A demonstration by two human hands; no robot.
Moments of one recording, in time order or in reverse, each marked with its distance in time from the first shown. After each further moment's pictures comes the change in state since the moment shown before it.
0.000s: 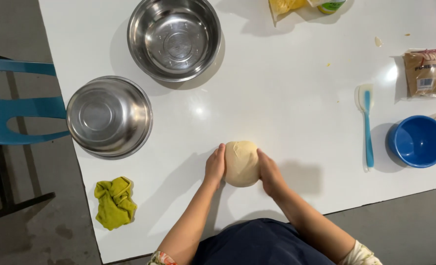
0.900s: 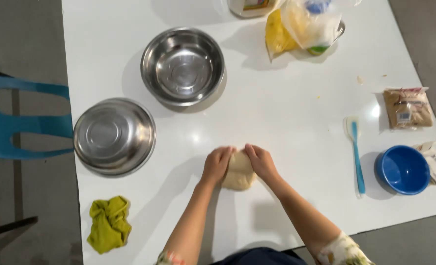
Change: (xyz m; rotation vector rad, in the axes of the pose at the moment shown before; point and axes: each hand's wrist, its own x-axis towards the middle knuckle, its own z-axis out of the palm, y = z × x) left_hand 0.058 0.042 0.001 -0.005 0.046 0.734; right_hand 0.049 -0.088 0.027 -0.550 0.125 -0.507
